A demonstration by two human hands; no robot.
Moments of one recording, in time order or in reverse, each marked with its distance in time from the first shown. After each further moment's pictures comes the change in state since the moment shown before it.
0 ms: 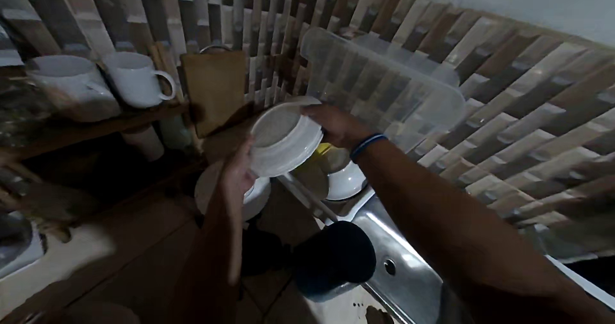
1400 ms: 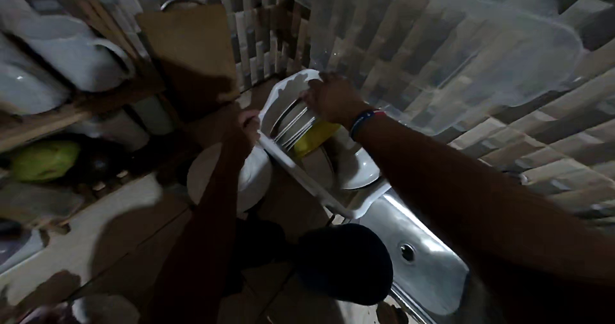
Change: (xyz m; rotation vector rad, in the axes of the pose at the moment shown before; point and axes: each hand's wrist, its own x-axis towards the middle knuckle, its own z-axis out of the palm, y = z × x) left_hand 0.090 -0.026 -0.002 0.800 0.001 0.406; right_hand 0.087 0.063 -0.042 -1.260 0.129 -0.321
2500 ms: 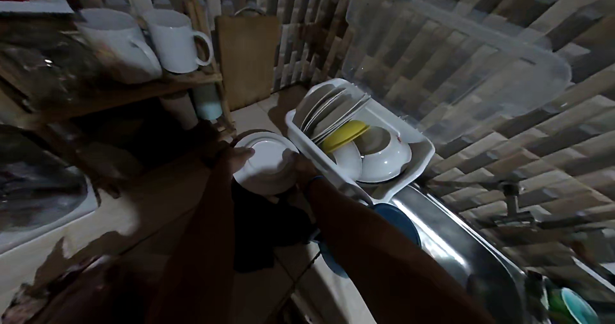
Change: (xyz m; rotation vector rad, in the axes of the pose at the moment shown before) left_hand -0.052 -0.105 -0.104 0.271 -0.138 -0.390; right_hand -0.073 -0.179 0.162 0.690 -0.349 0.503
